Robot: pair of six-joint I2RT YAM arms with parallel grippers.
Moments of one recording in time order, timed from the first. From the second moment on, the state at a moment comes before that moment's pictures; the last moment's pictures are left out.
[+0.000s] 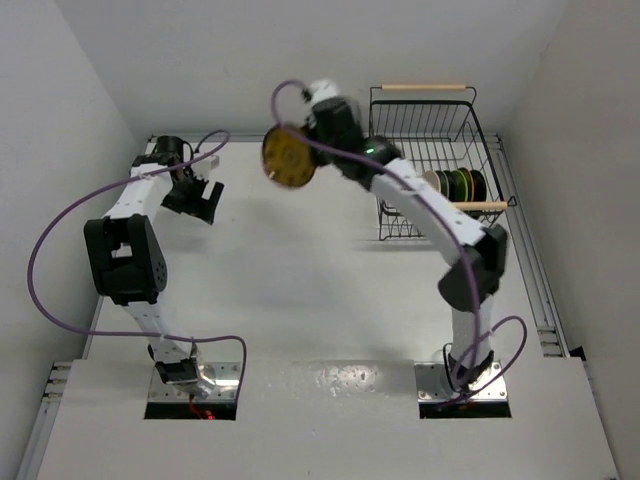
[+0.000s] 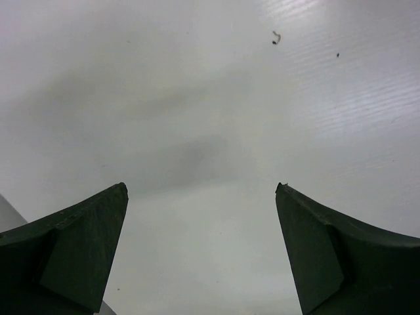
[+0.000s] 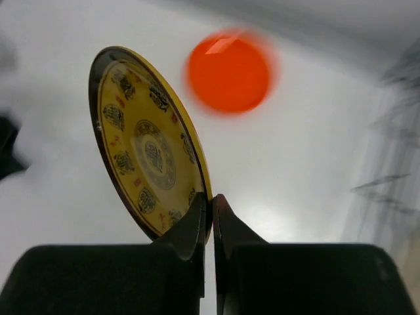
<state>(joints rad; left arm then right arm) 0.12 1.83 1.49 -0.84 0.12 0.43 0.71 2.02 1.97 -0.56 0.19 0.20</state>
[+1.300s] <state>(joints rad) 0.12 1.82 1.51 -0.83 0.15 0.41 0.34 2.16 1.91 -0.95 0.78 0.05</state>
